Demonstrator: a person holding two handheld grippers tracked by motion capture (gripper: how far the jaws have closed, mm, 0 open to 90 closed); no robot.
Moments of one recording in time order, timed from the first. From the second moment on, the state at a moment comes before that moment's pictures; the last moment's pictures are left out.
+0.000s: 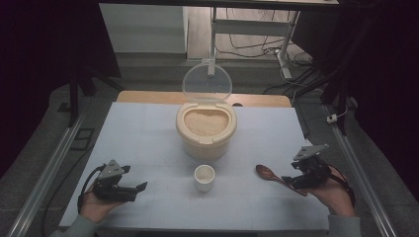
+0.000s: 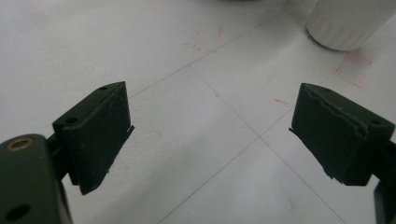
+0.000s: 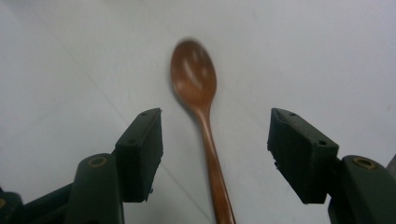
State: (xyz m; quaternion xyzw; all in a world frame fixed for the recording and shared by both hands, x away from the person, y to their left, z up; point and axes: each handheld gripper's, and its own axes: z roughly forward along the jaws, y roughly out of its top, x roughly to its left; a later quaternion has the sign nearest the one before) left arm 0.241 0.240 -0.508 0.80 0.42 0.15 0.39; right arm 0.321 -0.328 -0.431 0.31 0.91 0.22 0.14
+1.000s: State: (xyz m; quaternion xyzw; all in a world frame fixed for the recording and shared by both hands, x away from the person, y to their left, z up) left arm 0.243 0.240 -0.516 0.81 0.42 0.14 0.38; right arm 0.337 -0.341 -0.483 0.31 0.94 0.13 0.11
